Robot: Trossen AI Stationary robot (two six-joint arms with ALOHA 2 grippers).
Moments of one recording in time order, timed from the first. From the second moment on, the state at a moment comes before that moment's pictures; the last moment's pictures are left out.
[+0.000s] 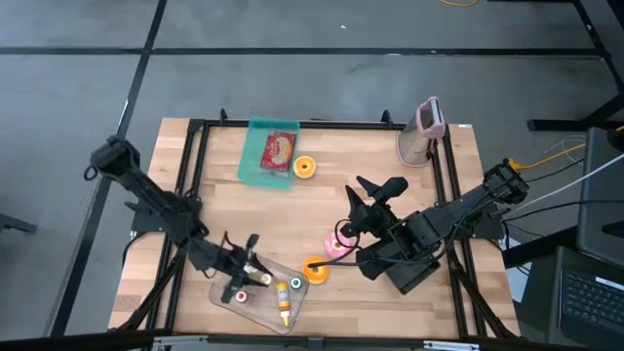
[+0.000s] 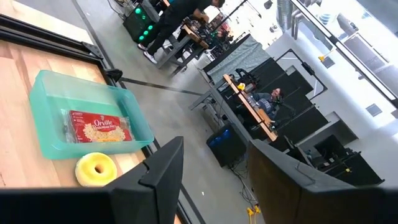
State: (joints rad) left arm -0.73 1.29 0.52 0.49 -0.39 -0.21; right arm 0.54 1.67 1.59 -1.02 1.45 0.30
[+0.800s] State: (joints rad) left arm -0.71 1.44 0.52 0.44 -0.37 -0.35; right arm 0.54 1.67 1.59 -1.02 1.43 0.31
